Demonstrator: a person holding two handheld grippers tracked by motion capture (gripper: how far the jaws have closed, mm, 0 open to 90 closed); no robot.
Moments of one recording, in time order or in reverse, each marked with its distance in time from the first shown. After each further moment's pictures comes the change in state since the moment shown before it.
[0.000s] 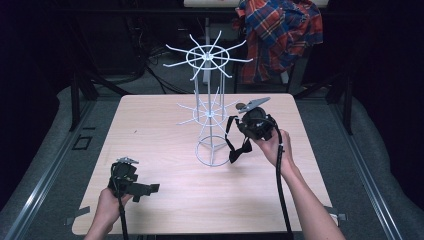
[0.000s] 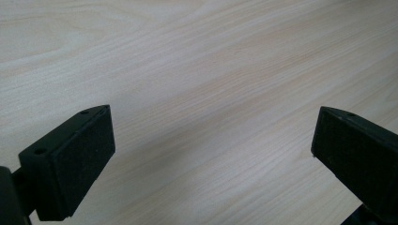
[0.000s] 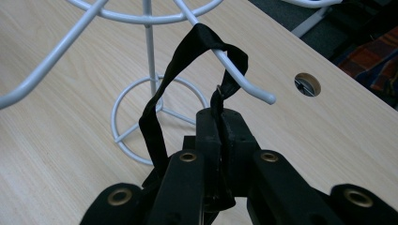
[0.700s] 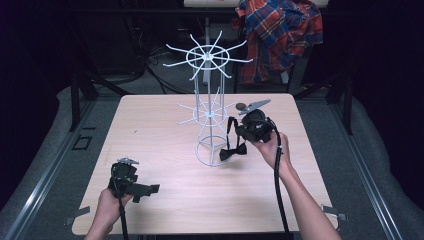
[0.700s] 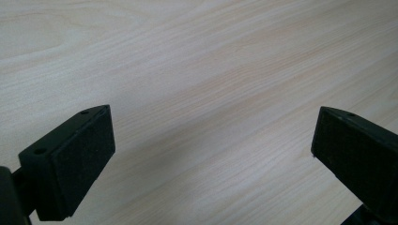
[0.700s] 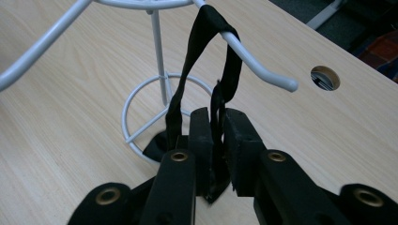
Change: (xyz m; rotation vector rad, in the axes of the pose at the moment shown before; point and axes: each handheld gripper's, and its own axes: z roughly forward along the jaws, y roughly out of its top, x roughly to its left) left arm -0.001 -0.001 0.001 0.007 0.006 -0.001; right arm 0.000 -0.007 0.009 -0.002 0.045 0.041
